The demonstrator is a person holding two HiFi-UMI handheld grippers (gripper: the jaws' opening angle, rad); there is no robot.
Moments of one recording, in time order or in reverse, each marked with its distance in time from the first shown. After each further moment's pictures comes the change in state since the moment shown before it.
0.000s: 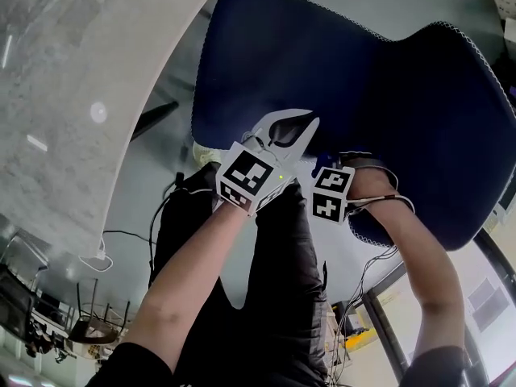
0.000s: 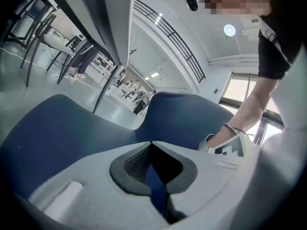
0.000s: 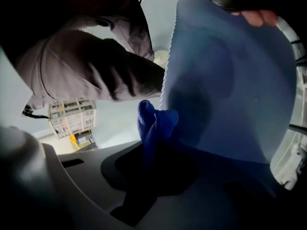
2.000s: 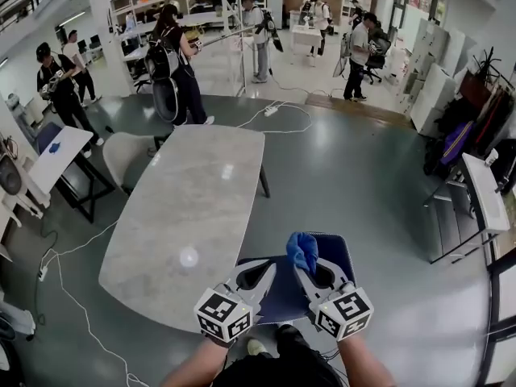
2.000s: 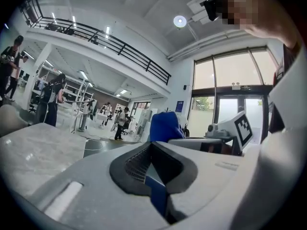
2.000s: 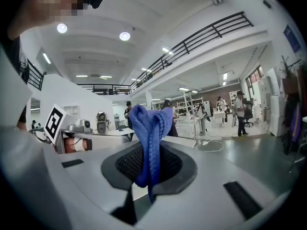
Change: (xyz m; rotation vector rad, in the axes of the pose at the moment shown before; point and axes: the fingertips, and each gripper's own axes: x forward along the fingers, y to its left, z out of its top) left arm -0.181 -0.358 0.461 0.455 -0.060 -0.123; right arm -0.683 0.143 -0.191 1.133 -1.896 -0.897
